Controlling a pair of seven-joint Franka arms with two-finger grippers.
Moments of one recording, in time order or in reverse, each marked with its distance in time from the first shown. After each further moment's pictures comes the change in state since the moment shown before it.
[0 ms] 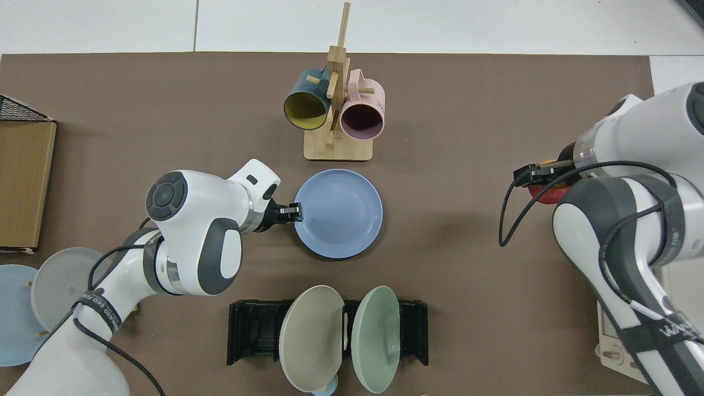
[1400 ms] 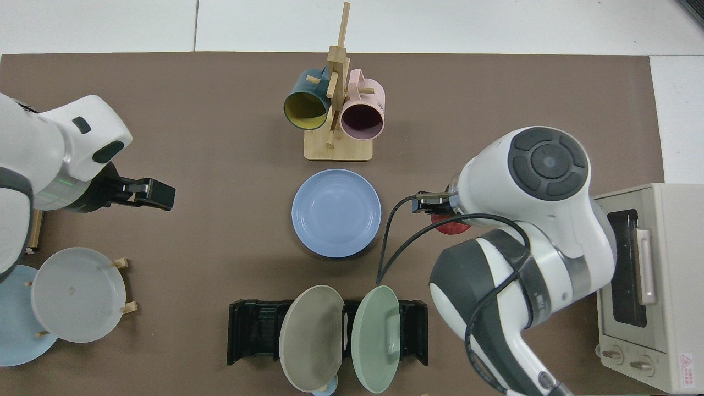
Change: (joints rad) left arm 0.069 -0.253 0.191 0.466 0.394 -0.830 0.141; right arm 0.341 -0.009 0.006 0.003 0.004 -0.024 0.488
